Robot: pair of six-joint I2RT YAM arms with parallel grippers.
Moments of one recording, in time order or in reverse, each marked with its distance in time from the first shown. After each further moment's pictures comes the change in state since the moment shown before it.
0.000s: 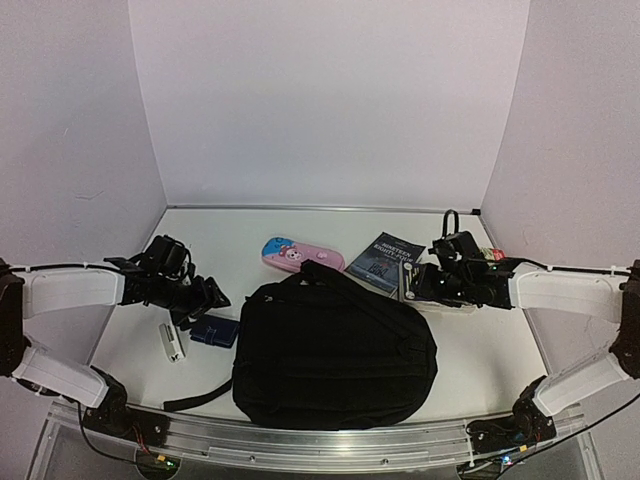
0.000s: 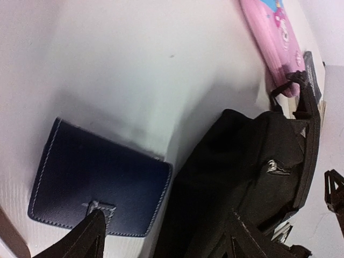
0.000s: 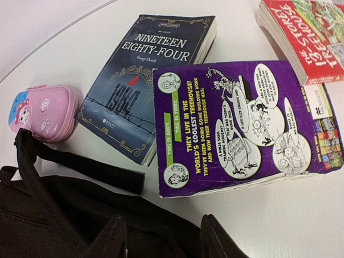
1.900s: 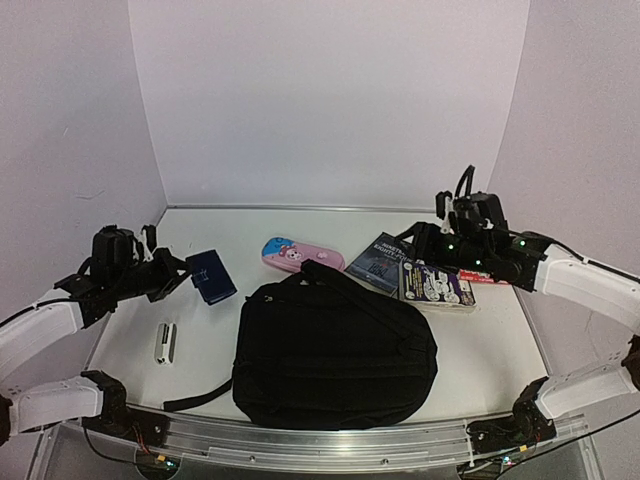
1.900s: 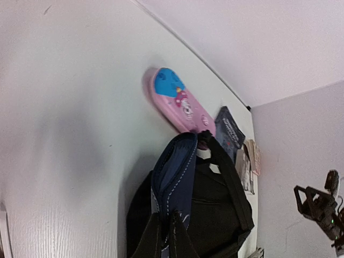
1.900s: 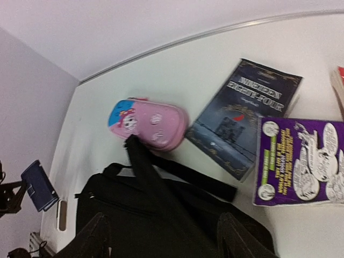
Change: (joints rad) left arm 0.148 -0.404 -0.119 0.179 0.011 0.058; right arm 0.030 -0.128 0.179 -0.042 -0.190 -0.054
